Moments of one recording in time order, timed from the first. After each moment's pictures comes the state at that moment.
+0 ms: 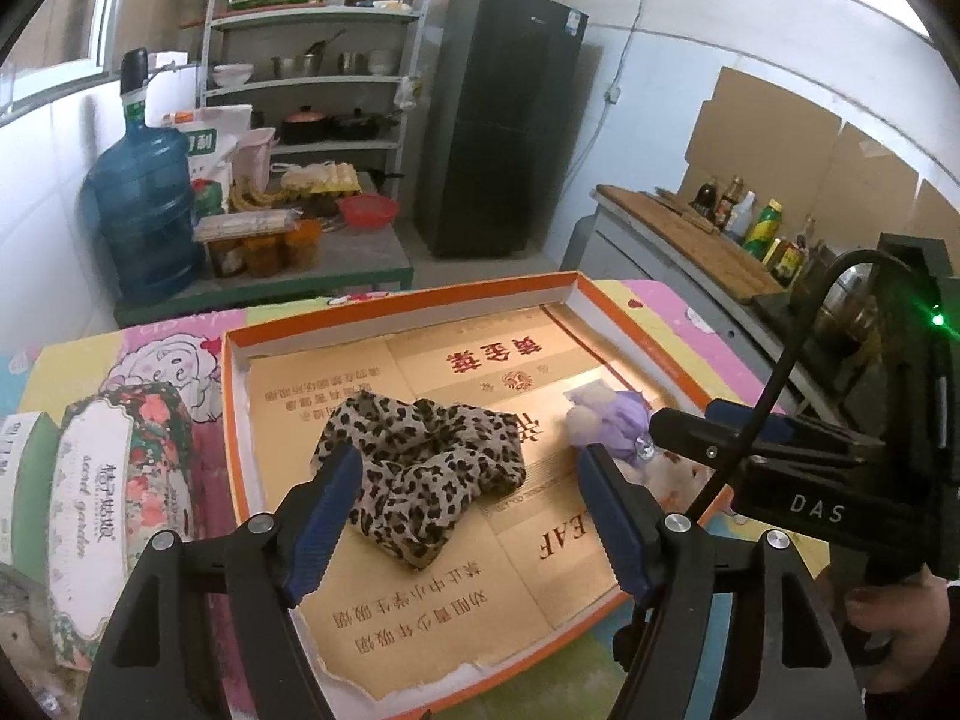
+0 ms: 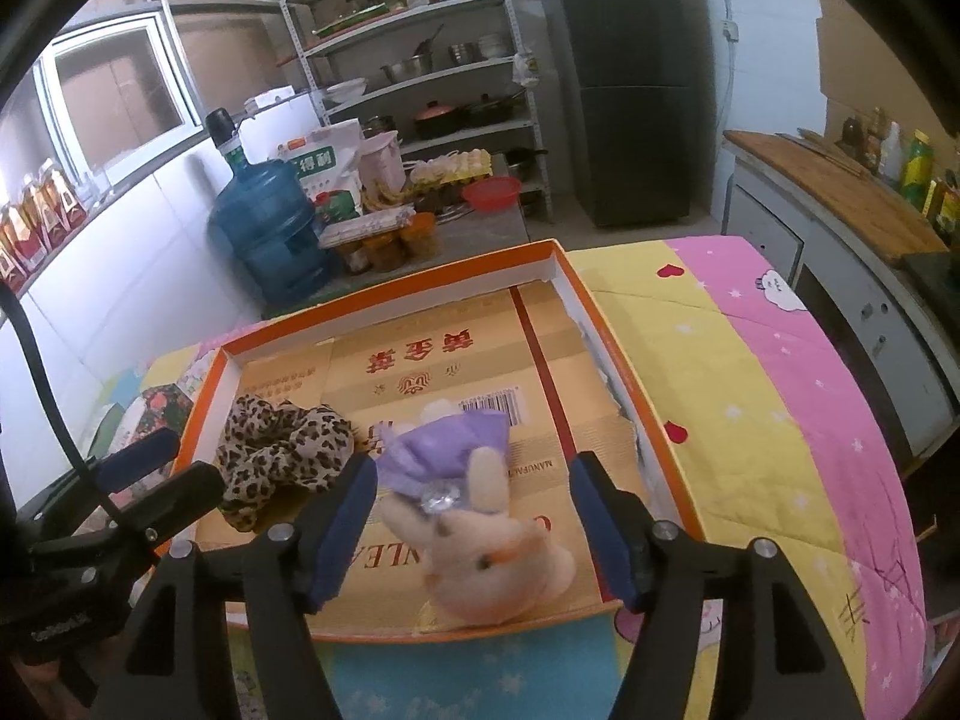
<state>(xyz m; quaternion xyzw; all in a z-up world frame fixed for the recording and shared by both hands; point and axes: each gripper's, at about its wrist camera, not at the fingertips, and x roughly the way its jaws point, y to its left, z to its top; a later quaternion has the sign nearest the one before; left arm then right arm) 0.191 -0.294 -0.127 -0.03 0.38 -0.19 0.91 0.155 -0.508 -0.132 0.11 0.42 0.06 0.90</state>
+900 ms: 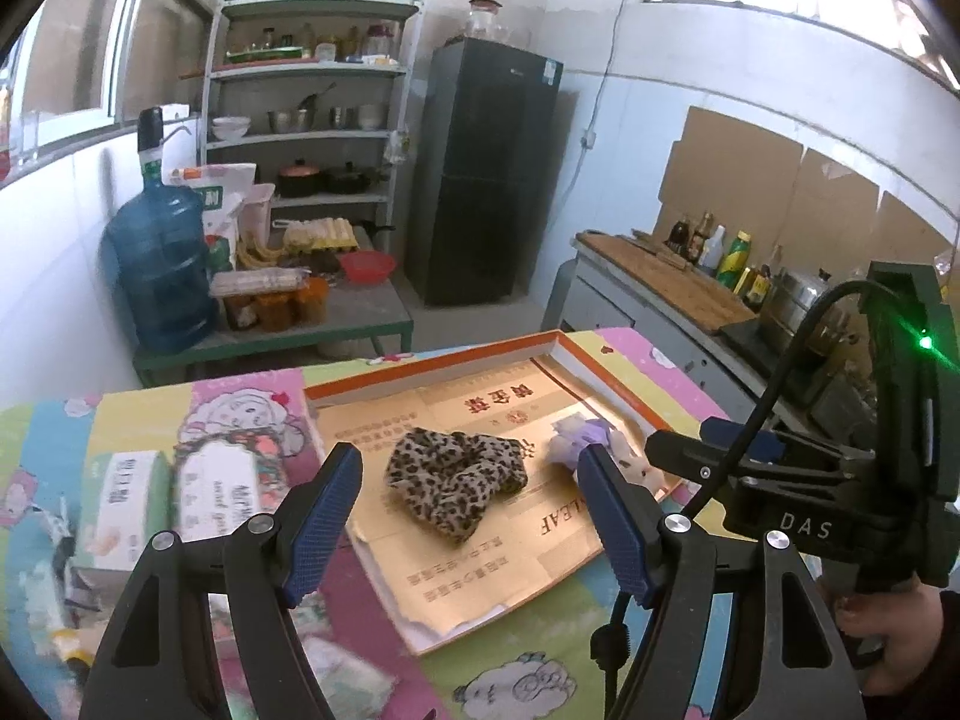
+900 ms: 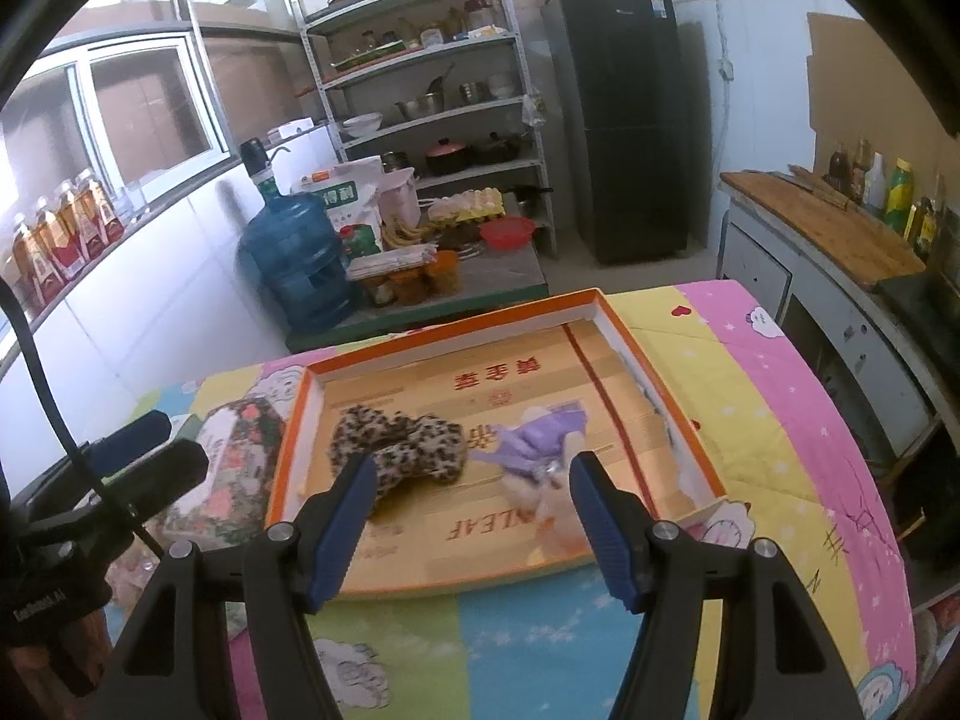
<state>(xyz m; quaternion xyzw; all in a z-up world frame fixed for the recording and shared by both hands) 0.134 -0.236 -0.060 -0.02 0.32 -0.20 0.92 0.095 -0.456 -0.069 0.10 0.38 0.05 0.92</state>
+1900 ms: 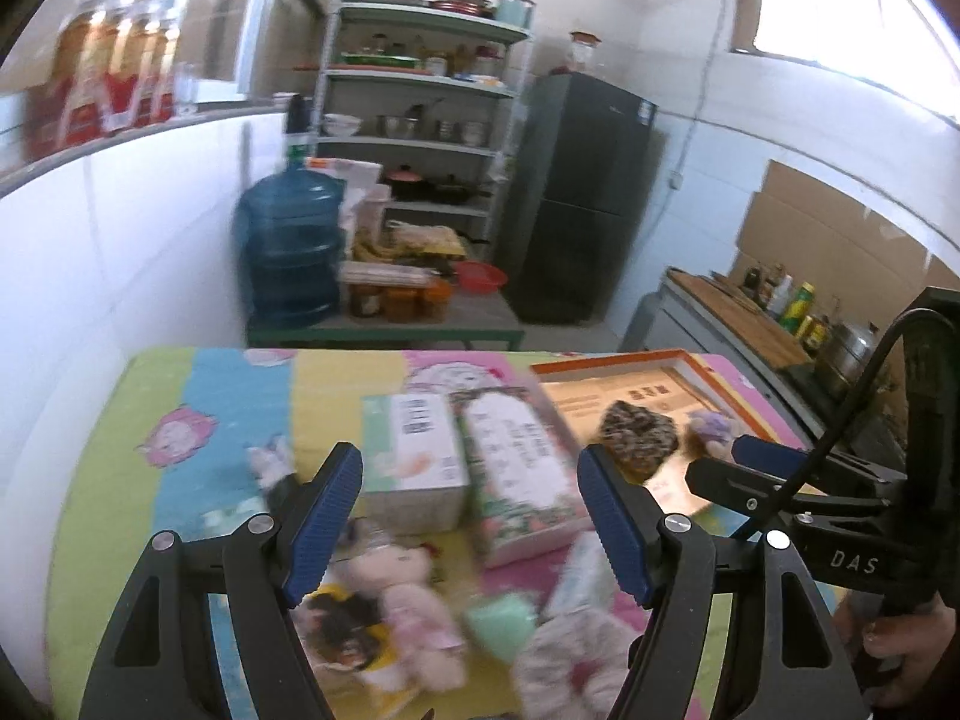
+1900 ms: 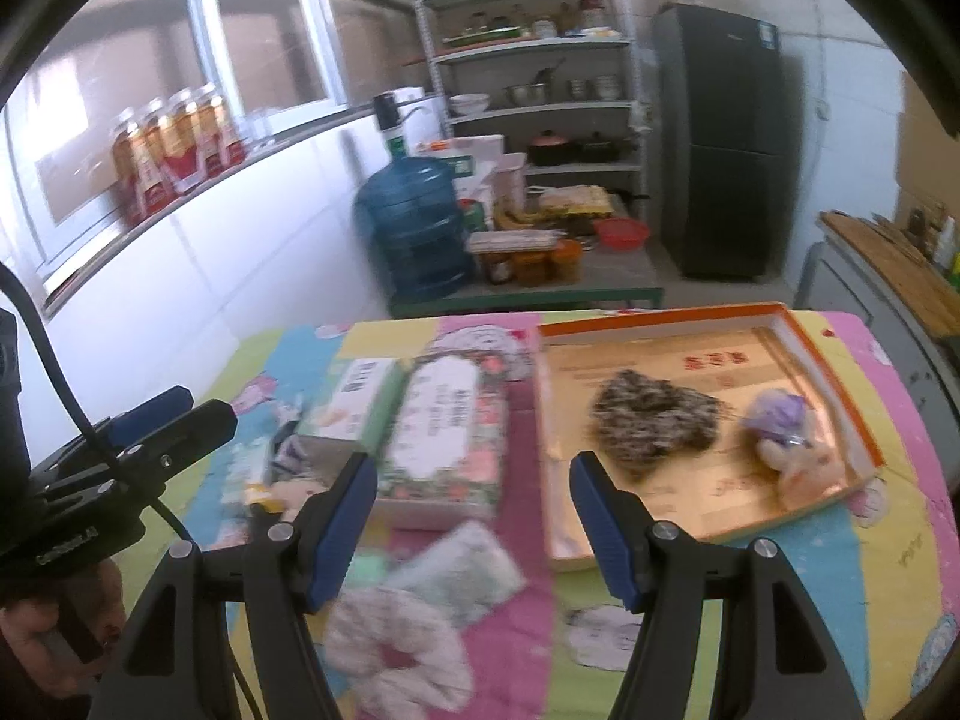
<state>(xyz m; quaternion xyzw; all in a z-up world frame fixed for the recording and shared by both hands) 0.076 -0.043 -0.045 -0.06 0.31 -0.11 0.94 0.062 -0.267 -0.042 0.05 0.38 0.15 0.91</state>
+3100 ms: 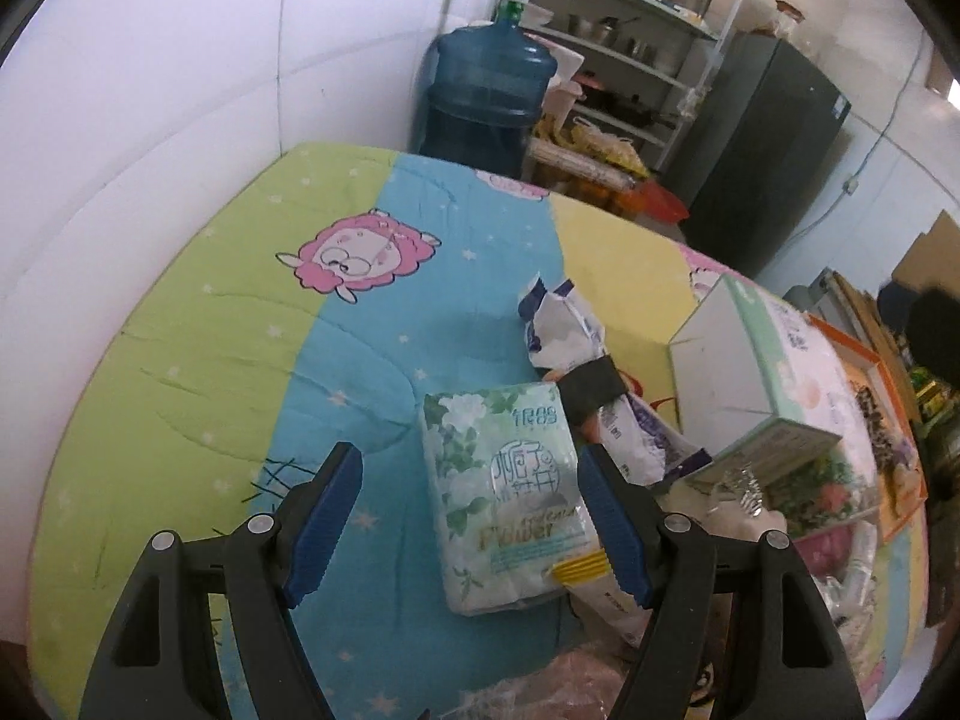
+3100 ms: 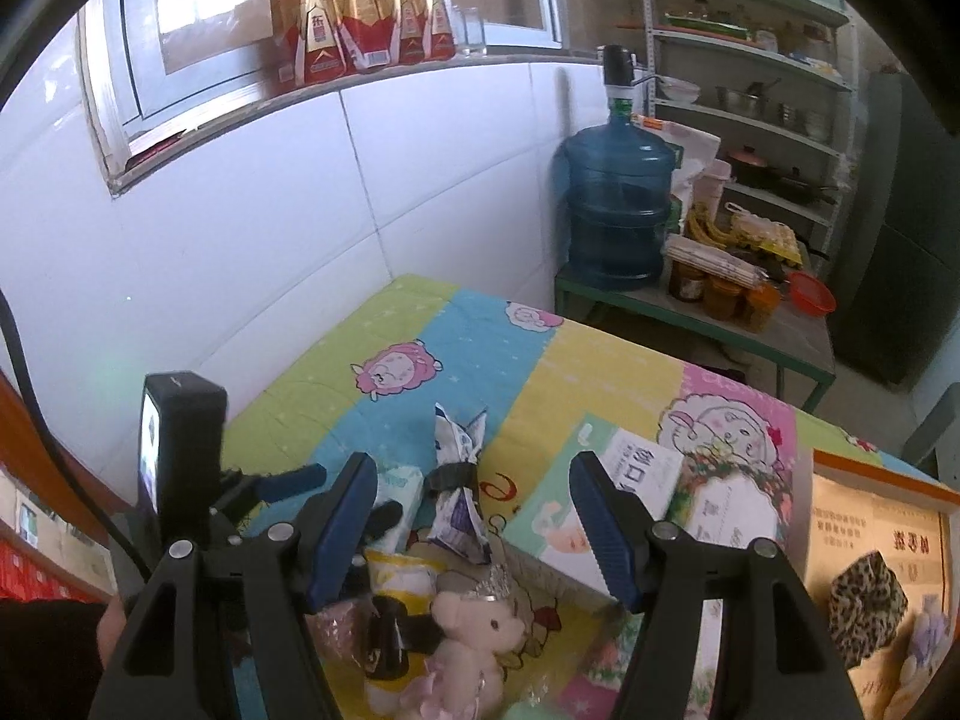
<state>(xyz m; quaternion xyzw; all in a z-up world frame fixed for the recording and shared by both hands) 0.137 0.079 -0.184 -0.15 0.44 0.05 0.88 0.141 -0.098 -0.059 -0.07 0.39 0.33 0.86</state>
